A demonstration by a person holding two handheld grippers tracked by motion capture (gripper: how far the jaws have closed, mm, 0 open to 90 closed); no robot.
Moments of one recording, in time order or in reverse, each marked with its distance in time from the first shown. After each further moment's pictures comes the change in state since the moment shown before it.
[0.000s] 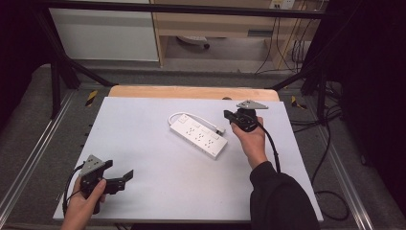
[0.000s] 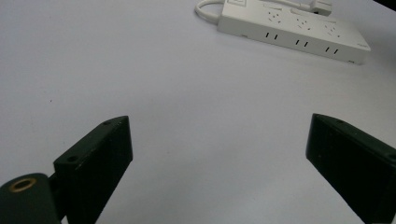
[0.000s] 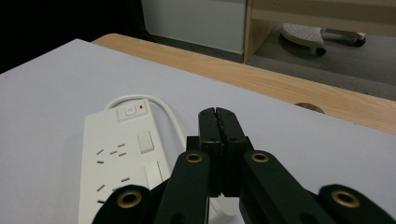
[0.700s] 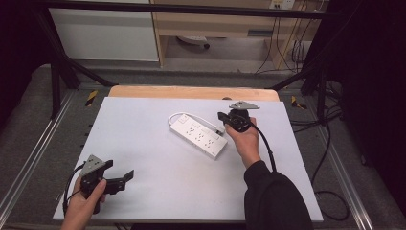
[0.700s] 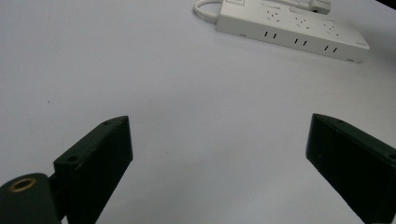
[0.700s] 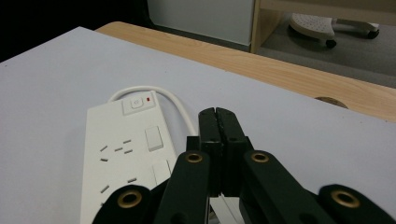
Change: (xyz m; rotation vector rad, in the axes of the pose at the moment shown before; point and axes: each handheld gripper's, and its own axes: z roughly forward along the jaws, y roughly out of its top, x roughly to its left) left arm -0.001 0.000 0.000 0.002 -0.001 0.008; right arm 0.010 -0.005 0.019 0.032 0.019 -0.006
